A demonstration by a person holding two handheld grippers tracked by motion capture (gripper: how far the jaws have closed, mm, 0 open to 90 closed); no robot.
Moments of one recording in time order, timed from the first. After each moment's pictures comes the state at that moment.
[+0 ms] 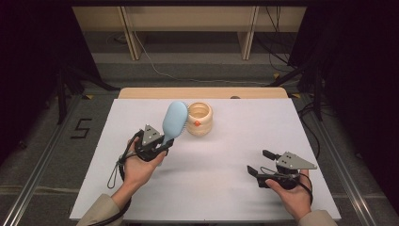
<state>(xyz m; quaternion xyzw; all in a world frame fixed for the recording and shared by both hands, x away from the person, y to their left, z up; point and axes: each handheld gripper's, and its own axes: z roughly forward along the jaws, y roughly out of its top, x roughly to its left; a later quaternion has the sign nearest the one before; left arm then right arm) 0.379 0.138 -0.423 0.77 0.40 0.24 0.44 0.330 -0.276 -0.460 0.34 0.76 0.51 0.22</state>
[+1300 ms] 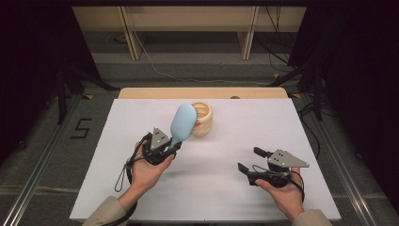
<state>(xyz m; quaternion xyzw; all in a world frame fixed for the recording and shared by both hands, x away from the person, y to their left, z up) 0.371 0.117 -0.424 0.77 0.38 0.24 0.44 0.331 -0.247 -0.450 0.33 0.75 0.54 0.21</state>
